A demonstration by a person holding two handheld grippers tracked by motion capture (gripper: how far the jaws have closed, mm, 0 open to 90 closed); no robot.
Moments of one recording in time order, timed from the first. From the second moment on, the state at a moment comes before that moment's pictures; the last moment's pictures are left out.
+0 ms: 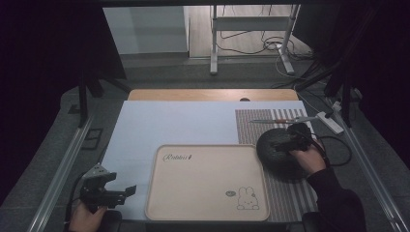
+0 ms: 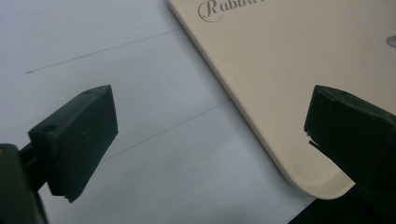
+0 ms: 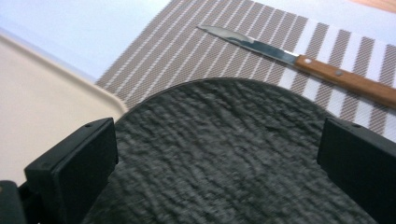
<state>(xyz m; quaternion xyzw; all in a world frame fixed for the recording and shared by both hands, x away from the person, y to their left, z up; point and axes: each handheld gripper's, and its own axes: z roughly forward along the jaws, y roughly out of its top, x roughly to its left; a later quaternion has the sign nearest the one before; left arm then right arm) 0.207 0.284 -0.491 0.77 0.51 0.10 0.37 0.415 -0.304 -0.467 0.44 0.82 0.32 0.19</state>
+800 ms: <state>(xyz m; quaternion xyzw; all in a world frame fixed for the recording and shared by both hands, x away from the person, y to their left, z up) 0.207 0.285 -0.491 0.77 0.51 0.10 0.37 0.471 -0.315 -0.474 0.50 0.80 0.27 0.20</state>
